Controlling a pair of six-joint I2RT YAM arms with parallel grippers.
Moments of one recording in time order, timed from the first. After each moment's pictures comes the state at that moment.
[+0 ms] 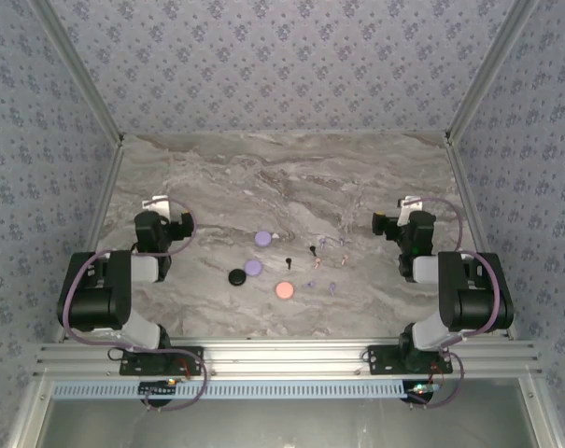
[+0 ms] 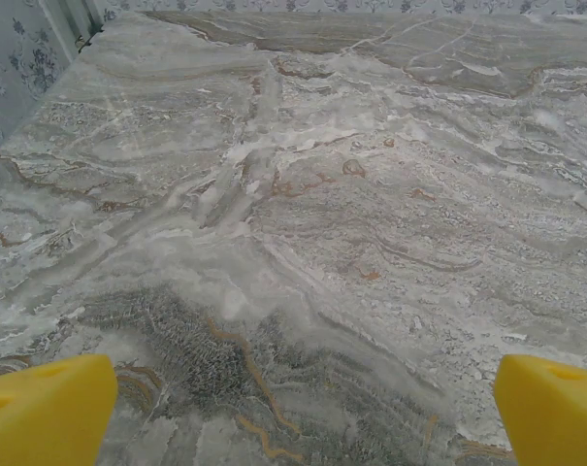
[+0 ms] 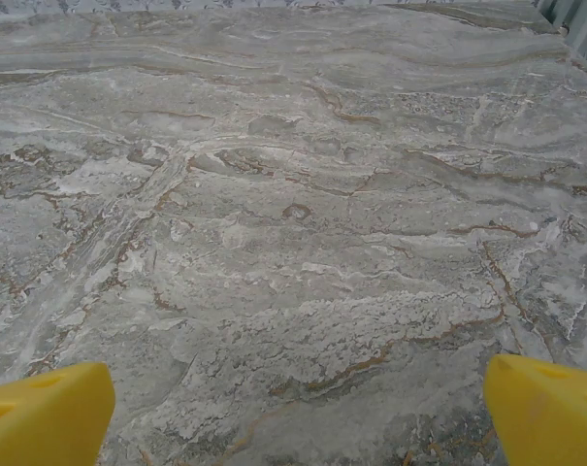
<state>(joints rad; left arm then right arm) 0.02 1.53 0.40 0.73 -0.05 -0.02 -0.04 1.52 0.38 0.71 -0.01 -0.02</state>
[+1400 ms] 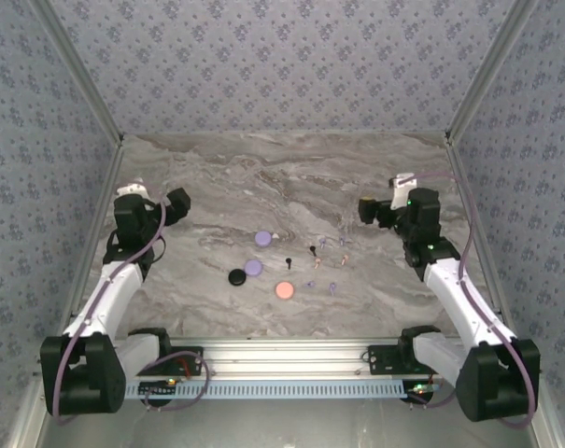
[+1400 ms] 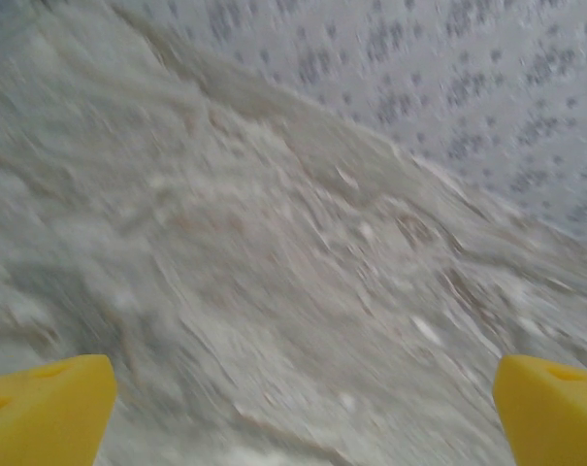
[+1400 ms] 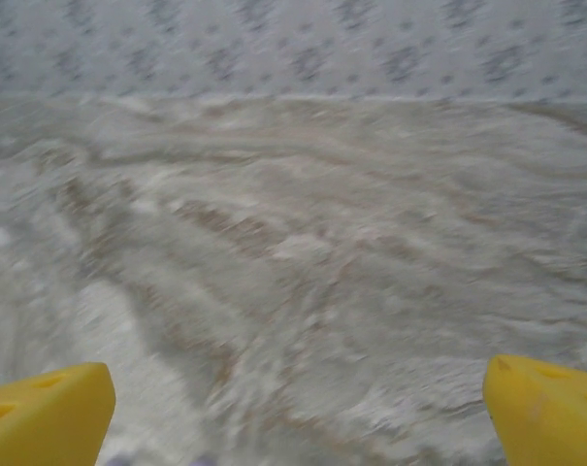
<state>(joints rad) -0.01 1.04 0.61 0.00 0.10 -0.50 0.17 1.01 0.68 -0.13 -0.08 0.04</state>
